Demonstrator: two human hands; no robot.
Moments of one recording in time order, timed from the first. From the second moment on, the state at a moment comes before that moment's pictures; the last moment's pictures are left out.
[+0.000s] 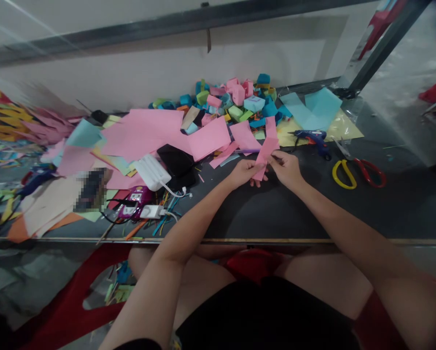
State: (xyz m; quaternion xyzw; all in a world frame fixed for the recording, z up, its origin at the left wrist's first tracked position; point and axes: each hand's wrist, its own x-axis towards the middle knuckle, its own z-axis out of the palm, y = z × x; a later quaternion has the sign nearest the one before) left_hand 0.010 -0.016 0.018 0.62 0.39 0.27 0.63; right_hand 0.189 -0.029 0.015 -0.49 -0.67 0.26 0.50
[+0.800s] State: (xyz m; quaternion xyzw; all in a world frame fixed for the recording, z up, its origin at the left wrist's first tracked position) left_hand 0.005 -0.002 0.002 0.55 0.34 0.37 0.67; right_hand 0.189 -0.035 0.017 -0.40 -0.78 0.17 0.44
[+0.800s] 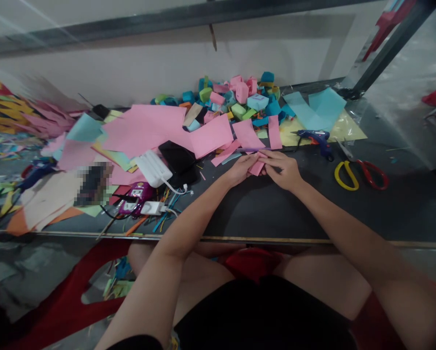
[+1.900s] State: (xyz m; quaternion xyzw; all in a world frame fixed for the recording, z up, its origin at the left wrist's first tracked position) left_hand -0.006 -0.006 0.015 0.73 0.35 0.29 0.52; right_hand 0.194 -0.024 0.016 -0.48 -0.64 0.34 0.49
